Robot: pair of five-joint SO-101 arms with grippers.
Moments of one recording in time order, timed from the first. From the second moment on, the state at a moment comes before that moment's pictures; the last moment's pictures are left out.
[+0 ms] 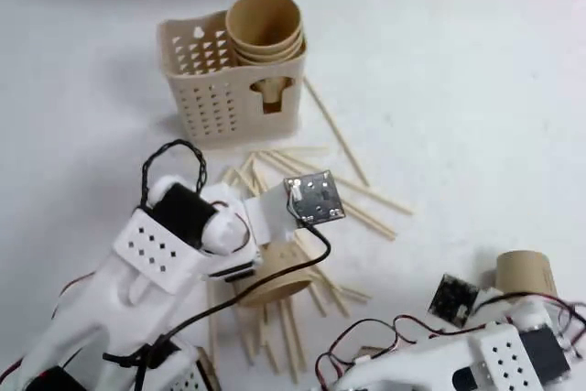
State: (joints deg) left arm 30.1 -36.4 33.3 92.4 -37.5; right arm 67.3 -68.7 73.8 61.9 133.1
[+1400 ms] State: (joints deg) left arm 40.2 -40.7 38.3 90.9 -26.9; right arm 36.9 -68.1 55.2 74.1 70.7
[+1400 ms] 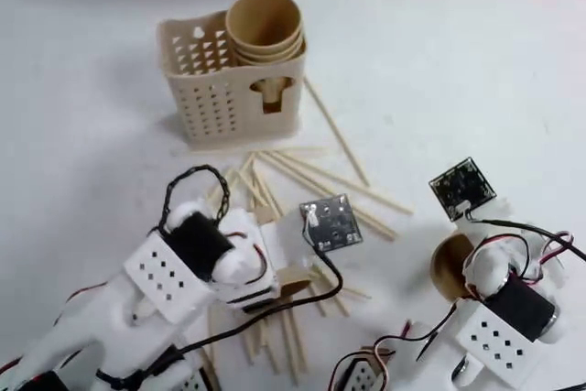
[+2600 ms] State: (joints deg) left arm 34.6 -41.0 50.3 69.8 -22.6; right arm 36.5 -68.1 56.9 74.1 70.7
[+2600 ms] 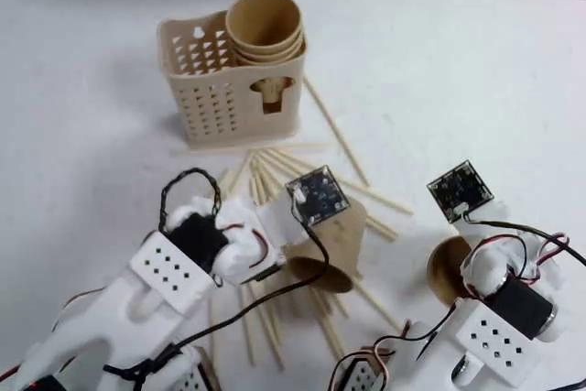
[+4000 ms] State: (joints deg) left arm 48.7 -41.0 71.7 28.4 -9.9; right arm 36.3 -68.1 57.0 74.1 70.7
